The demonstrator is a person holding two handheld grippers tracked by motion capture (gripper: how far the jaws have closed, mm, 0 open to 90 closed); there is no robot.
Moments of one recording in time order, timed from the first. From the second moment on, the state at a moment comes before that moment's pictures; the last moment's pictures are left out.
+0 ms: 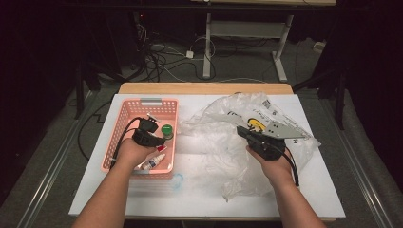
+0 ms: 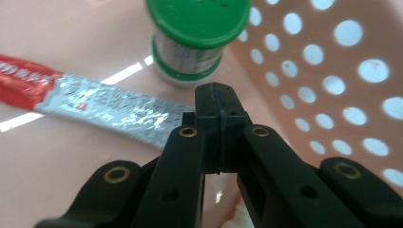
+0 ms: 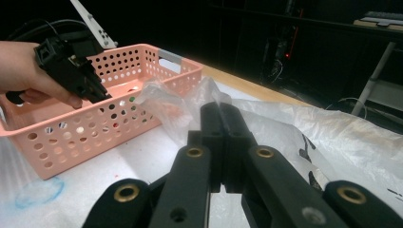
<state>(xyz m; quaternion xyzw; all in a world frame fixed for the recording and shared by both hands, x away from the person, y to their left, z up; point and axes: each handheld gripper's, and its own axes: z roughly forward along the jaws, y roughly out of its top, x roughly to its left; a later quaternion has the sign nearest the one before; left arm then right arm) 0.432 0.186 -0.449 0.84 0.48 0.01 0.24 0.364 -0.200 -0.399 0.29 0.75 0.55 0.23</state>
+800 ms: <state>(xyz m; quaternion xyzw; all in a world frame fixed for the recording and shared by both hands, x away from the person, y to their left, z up) 0.438 0.177 -0.455 0.87 0.47 0.03 0.16 0.363 -0.201 -0.400 0.29 0.75 0.55 0.22</state>
